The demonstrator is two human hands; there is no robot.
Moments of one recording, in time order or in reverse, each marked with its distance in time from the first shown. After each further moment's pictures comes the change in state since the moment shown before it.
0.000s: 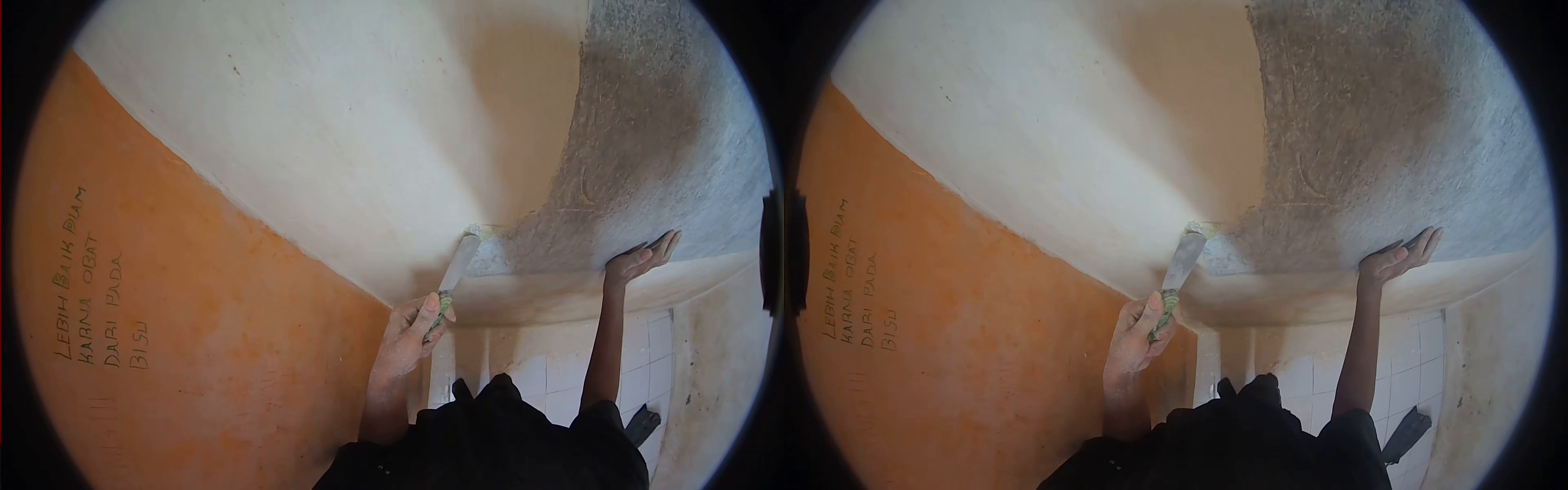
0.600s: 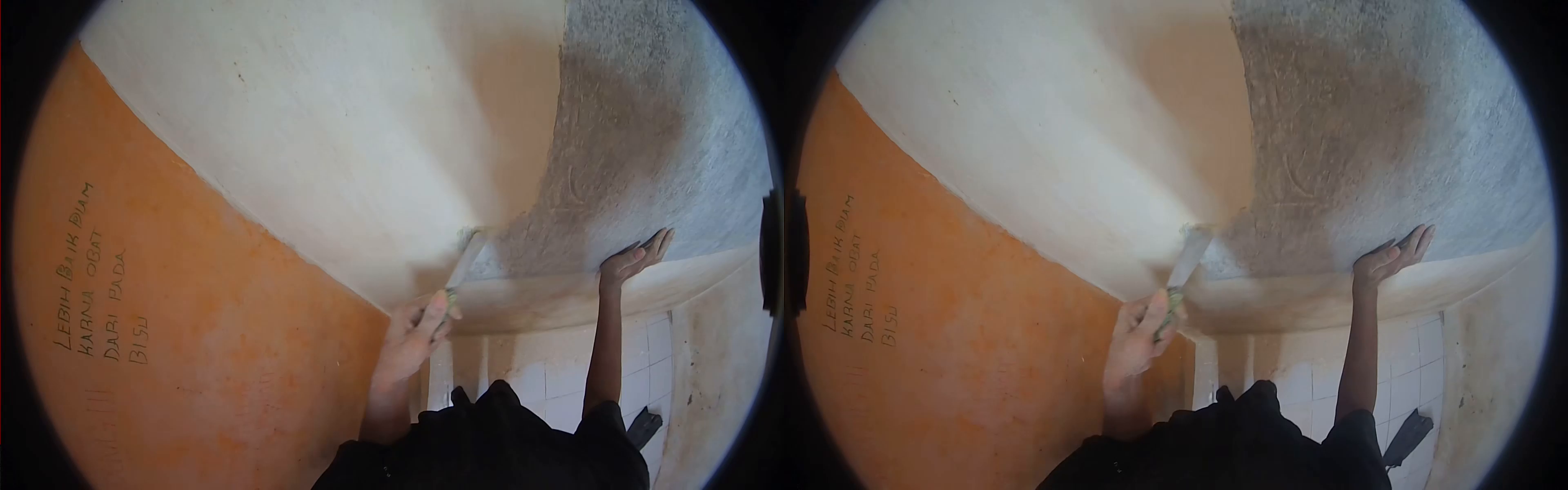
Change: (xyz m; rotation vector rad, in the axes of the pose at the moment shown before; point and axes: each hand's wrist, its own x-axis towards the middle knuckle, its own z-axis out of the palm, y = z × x) left_hand 0.000 0.015 0.023 0.108 0.055 0.039; right_hand 0.001 0.004 -0.001 0.037 0.007 -0.018
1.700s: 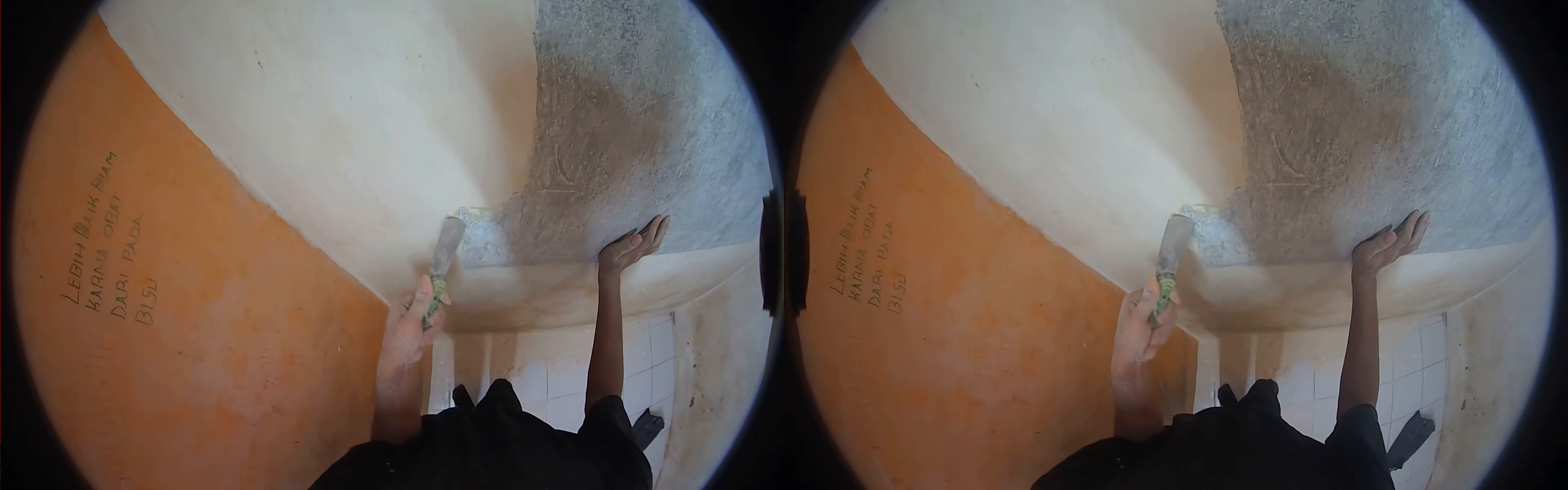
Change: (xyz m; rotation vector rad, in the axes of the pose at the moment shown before) left_hand -0.008 -0.021 -0.001 -0.213 0.114 -0.070; right_hand 0.001 -0.001 0.000 0.008 0.053 -0.034
